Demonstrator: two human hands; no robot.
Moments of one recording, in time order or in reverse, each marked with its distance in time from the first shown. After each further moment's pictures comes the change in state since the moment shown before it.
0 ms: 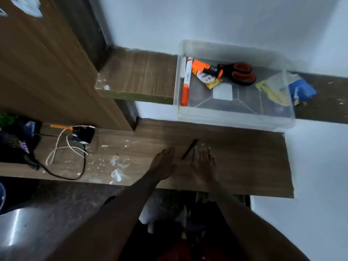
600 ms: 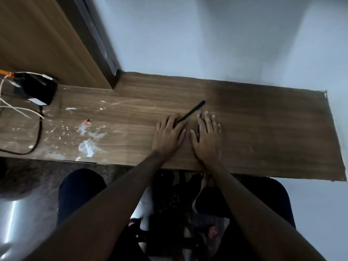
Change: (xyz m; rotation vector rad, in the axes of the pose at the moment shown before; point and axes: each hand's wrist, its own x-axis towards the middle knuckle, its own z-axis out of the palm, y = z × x) left_hand 0.095 -0.042 0.193 0.134 0.636 0.128; right_hand 0.045 0.059 0.162 0.028 0.375 -0.078
